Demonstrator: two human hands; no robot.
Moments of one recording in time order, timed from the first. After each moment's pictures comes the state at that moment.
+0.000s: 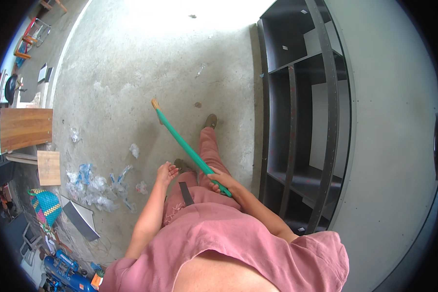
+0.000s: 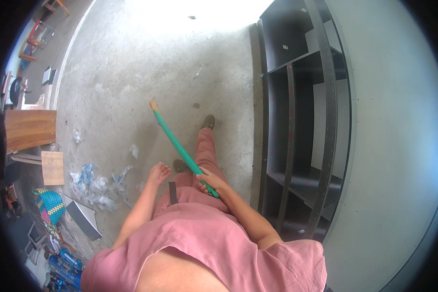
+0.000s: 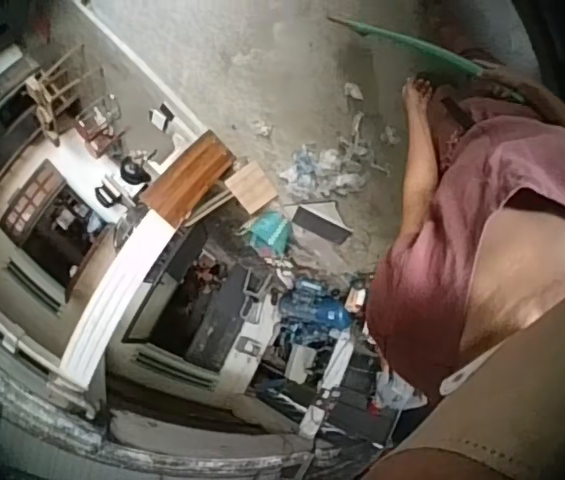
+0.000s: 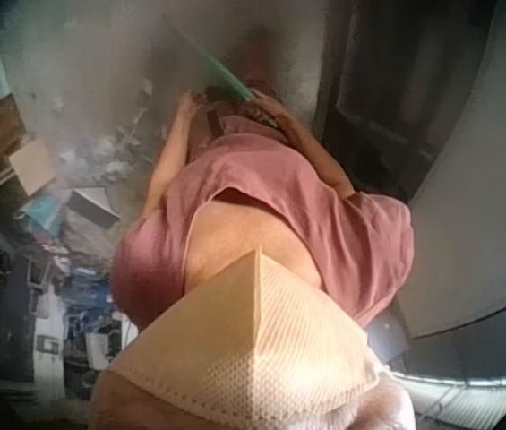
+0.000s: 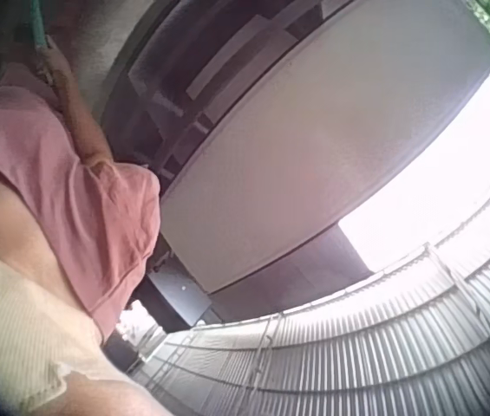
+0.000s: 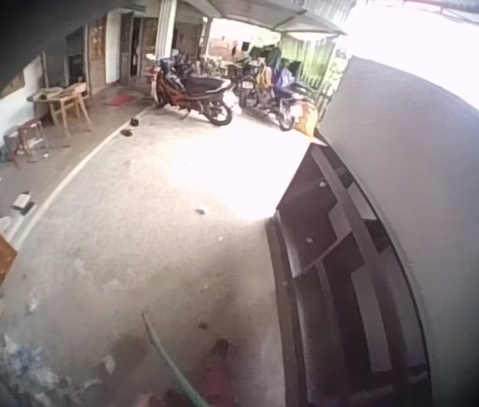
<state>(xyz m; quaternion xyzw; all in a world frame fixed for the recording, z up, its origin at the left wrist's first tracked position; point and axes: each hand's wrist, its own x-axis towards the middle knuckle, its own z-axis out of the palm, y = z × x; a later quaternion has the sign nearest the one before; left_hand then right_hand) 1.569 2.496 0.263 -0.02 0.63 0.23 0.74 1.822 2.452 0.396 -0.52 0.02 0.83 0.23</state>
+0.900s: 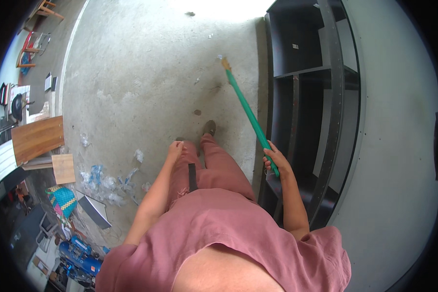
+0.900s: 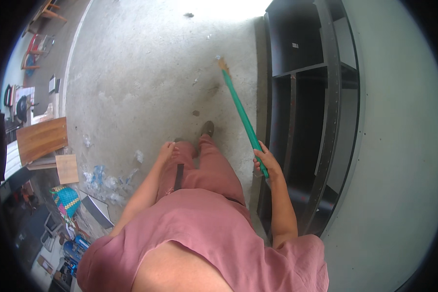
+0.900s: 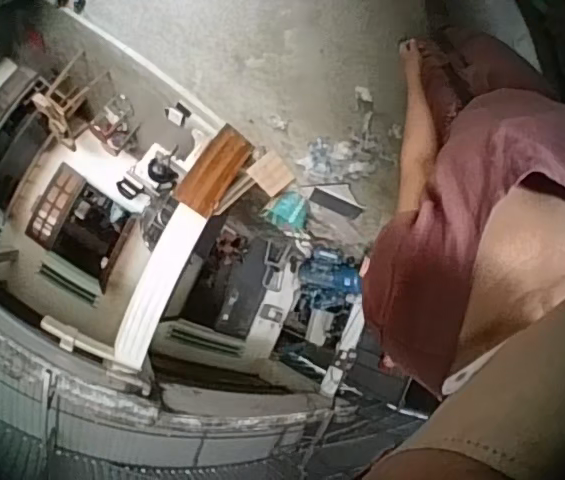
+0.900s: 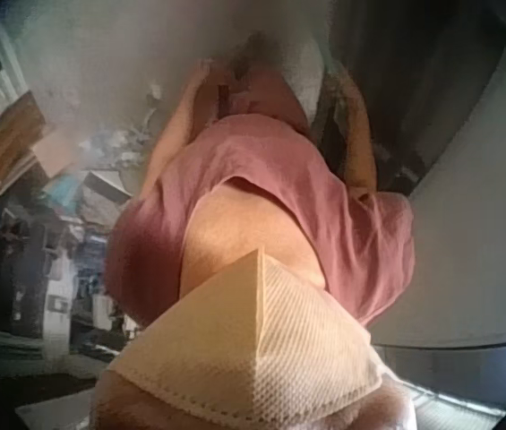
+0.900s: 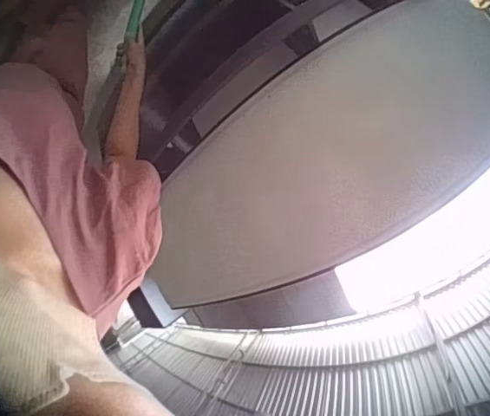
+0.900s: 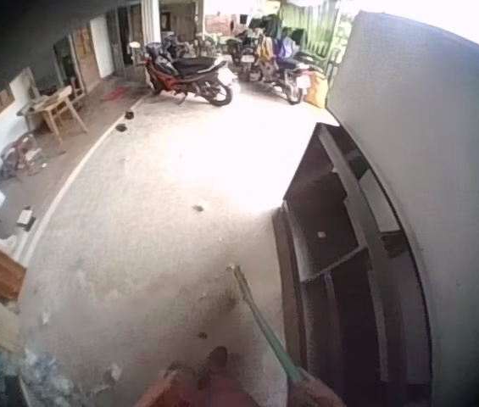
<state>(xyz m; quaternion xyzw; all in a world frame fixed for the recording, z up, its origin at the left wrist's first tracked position) 1.777 2.704 0.285 0.28 0.69 0.08 0.66 2.159 2.621 0.407 -0.65 0.01 0.72 0.25</state>
